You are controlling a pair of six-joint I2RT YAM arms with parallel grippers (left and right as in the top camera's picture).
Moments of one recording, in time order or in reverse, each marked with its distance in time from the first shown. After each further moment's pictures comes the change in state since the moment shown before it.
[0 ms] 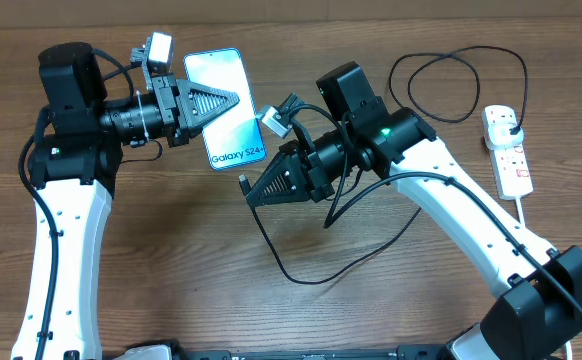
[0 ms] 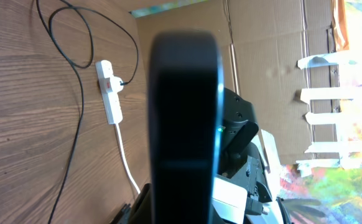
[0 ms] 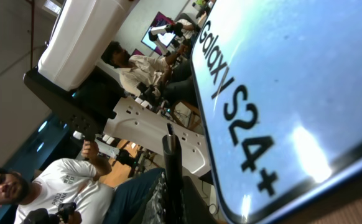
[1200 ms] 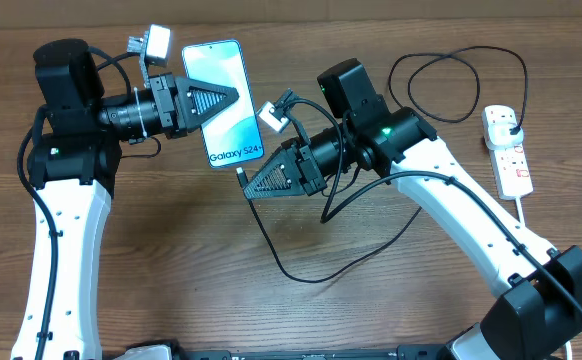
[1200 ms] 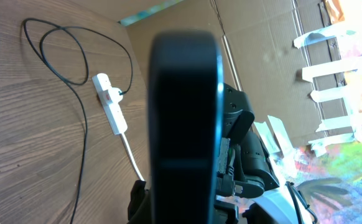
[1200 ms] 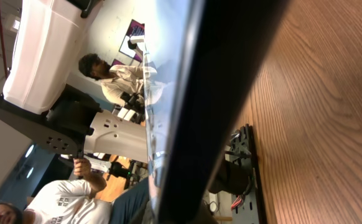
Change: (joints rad) left arm 0.000 0.000 0.000 0.071 0.031 0.096; right arm -0.002 0.000 0.000 0.047 0.109 0.156
